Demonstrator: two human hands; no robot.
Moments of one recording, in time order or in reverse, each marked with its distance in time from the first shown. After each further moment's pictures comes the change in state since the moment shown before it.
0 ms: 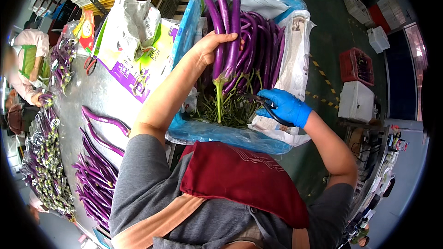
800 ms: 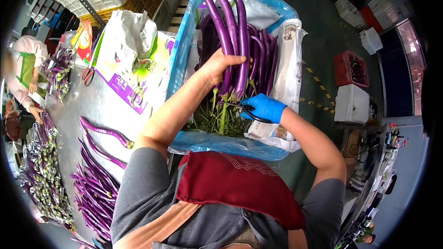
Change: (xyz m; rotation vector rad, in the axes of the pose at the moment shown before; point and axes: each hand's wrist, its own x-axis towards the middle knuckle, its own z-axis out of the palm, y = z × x) left_hand -0.007 -0.020 0.035 0.096 -0.033 0.104; right_hand 0.037 0.008 0.021 0.029 -0.236 0.109
